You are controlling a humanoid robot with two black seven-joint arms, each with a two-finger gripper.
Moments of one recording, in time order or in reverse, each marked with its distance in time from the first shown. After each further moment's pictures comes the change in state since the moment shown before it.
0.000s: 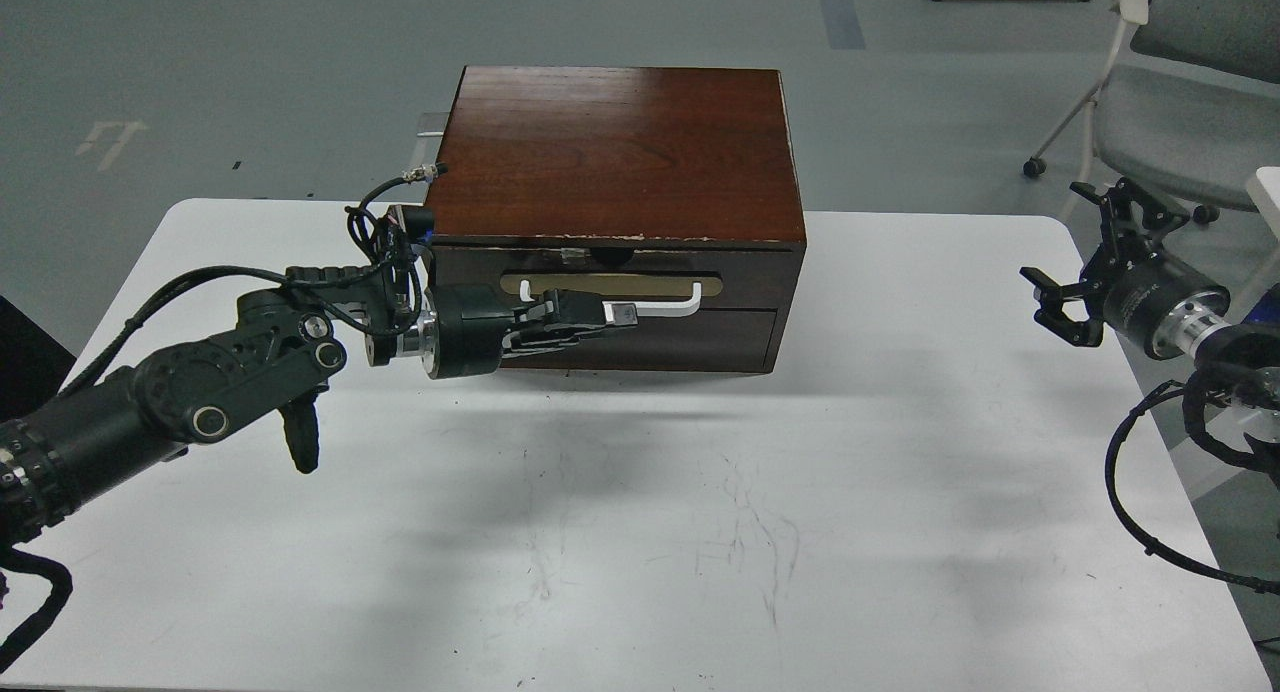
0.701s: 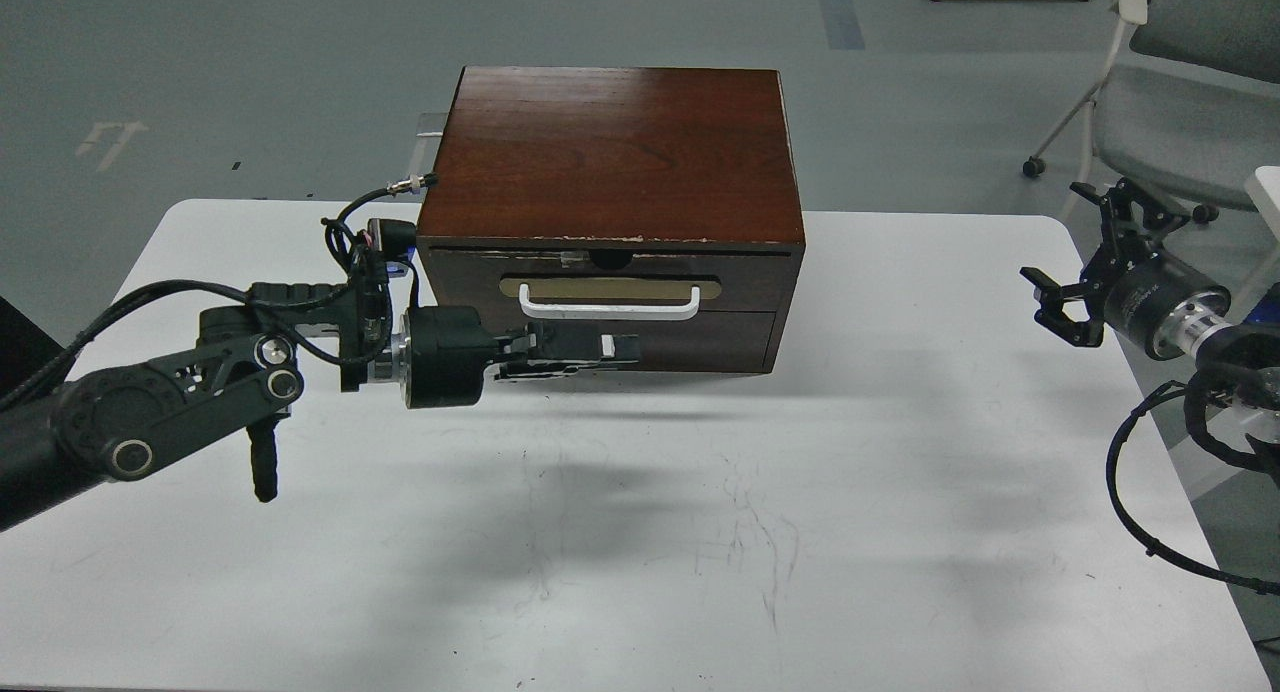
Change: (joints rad) left arm 0.055 0.201 0.000 -0.367 -0.001 0.001 0.000; right arm -0.003 -0.003 0.000 0.000 0.000 0.001 -0.001
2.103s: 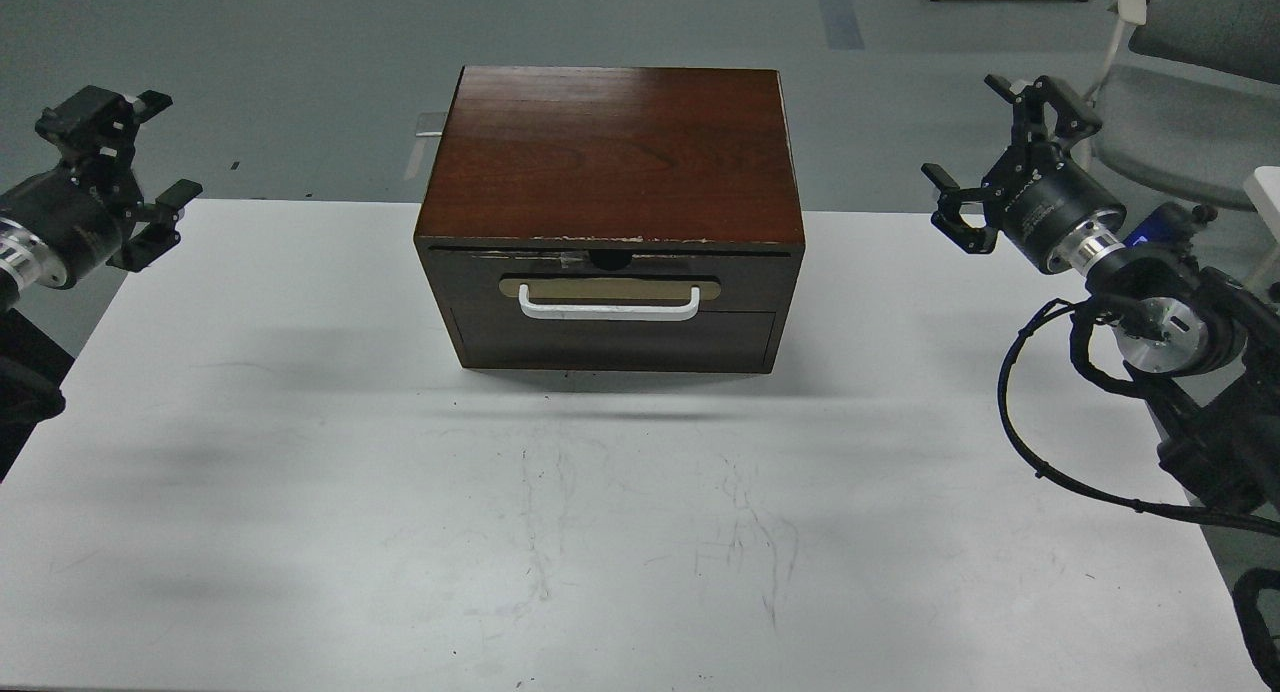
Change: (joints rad) left arm 0.055 0.122 -0.204 0.754 -0.791 0.000 0.122; right arm 0.163 0.173 -0.031 0.005 -0.003 -0.008 0.122
